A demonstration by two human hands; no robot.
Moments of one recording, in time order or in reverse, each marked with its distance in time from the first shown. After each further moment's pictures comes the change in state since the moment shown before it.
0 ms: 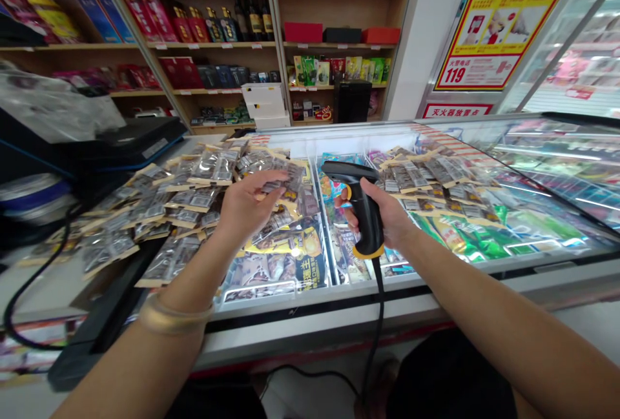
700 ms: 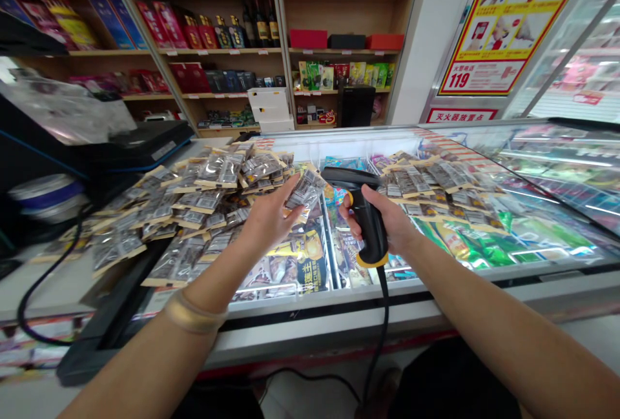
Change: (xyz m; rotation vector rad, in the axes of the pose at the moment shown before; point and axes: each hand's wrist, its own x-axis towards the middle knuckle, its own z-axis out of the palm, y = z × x) left_hand -0.009 -0.005 0.017 0.580 -0.225 0.081; right_hand -0.003 -0.001 0.000 -0.081 -0.076 0.043
